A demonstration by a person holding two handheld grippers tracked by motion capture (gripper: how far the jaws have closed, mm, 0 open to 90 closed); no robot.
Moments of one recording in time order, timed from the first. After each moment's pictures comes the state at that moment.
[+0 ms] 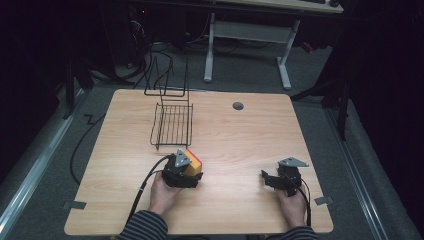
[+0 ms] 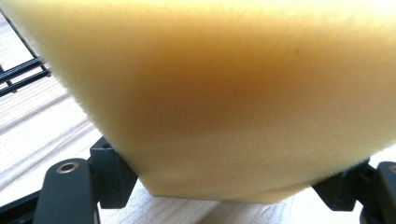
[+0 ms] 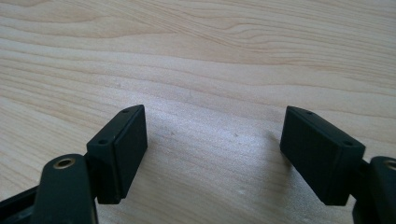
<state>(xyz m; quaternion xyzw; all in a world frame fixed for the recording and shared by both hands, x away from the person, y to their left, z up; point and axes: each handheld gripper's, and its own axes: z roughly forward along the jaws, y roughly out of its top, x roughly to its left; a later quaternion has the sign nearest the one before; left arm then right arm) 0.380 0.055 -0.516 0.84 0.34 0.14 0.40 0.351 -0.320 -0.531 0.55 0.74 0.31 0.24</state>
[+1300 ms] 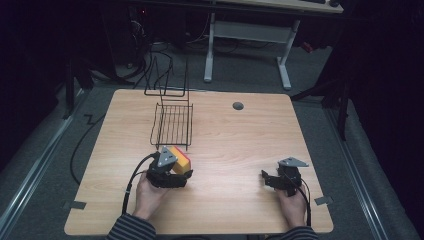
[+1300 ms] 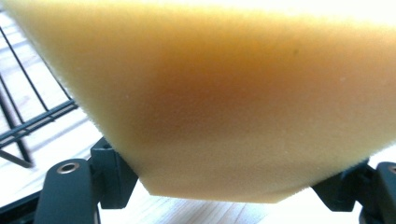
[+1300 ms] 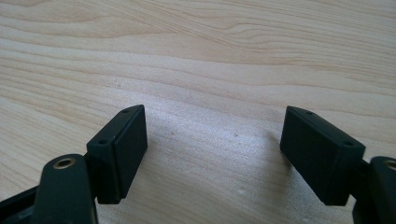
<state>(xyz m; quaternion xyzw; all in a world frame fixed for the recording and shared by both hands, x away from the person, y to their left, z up) 0.361 0.090 -0.469 0.82 0.35 0.15 0.42 0.351 -0.320 -0.531 0.55 0.74 0.31 0.24</state>
